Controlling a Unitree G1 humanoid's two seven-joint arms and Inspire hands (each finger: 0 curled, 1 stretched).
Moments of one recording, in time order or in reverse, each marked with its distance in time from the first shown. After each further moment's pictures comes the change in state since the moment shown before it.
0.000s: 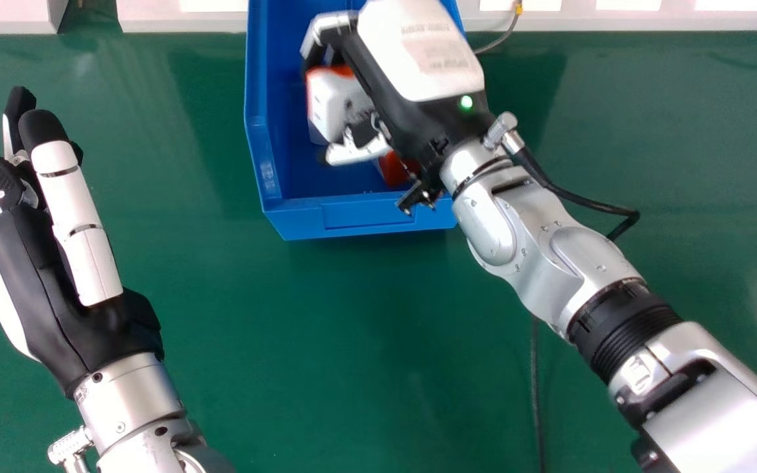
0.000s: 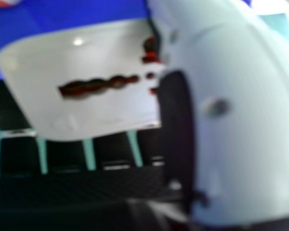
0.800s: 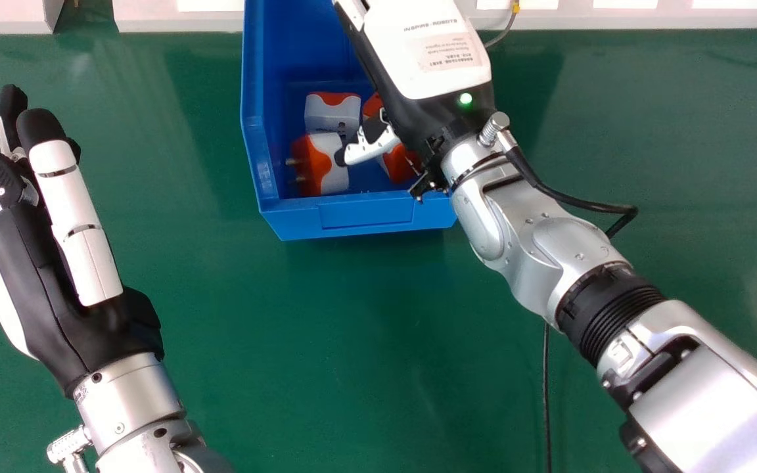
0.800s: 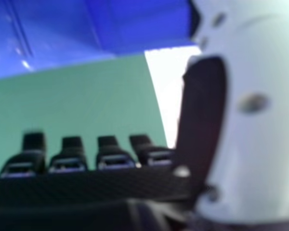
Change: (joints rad) left arm 0.003 0.000 0.000 0.000 0.000 -0.018 -0.014; right arm -0.021 0.005 0.064 -0.047 -0.067 0.140 -0.157
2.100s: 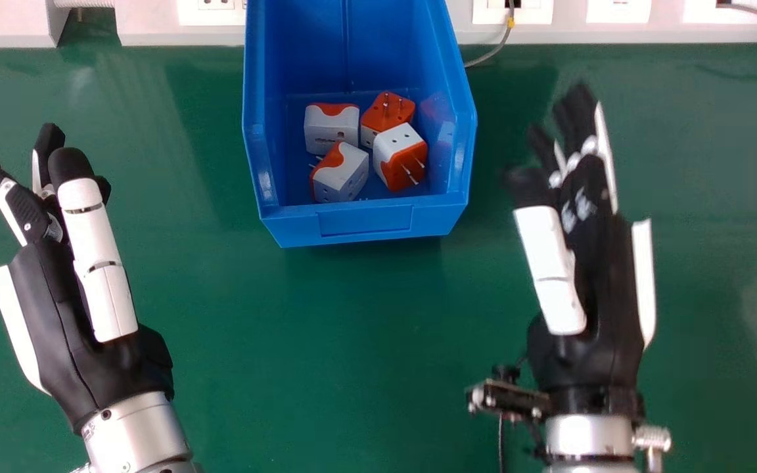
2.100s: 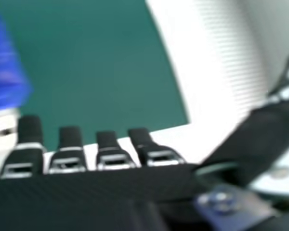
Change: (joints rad) left arm 0.135 0.005 -0.051 -0.044 -0.007 0.021 -0.031; right arm 1.275 0.128 -0.181 -1.227 0.869 -0.179 0.263
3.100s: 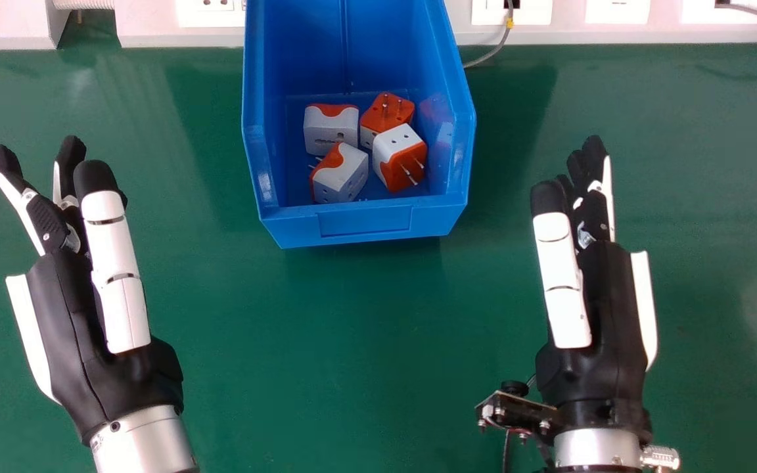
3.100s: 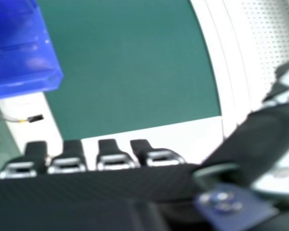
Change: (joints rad) left arm 0.028 -0.005 -0.014 -0.013 0.000 0.004 -0.039; right arm 0.019 -0.001 -0.012 -0.046 -0.017 0.083 -0.015
